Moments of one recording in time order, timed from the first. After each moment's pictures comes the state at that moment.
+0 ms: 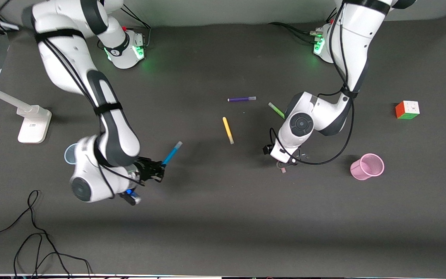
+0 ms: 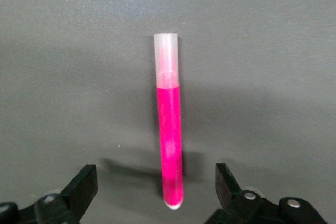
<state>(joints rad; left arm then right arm) -0.40 0.57 -0.12 -1.95 -0.01 2.46 -0.77 0.31 0.73 -0.10 -1.31 0.42 1.70 0.72</state>
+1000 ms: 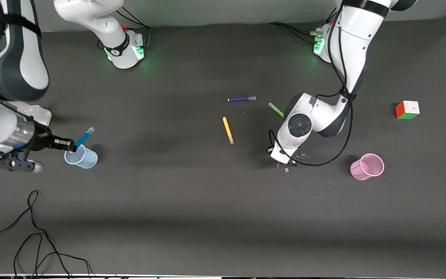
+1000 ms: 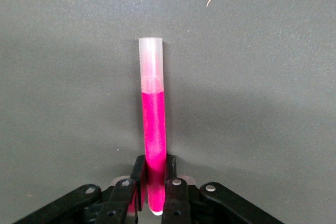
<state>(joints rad) -0.40 0.57 -0.12 -1.94 0.01 2.45 -0.82 0.30 0.15 -0.31 -1.72 0.10 1.81 0.11</state>
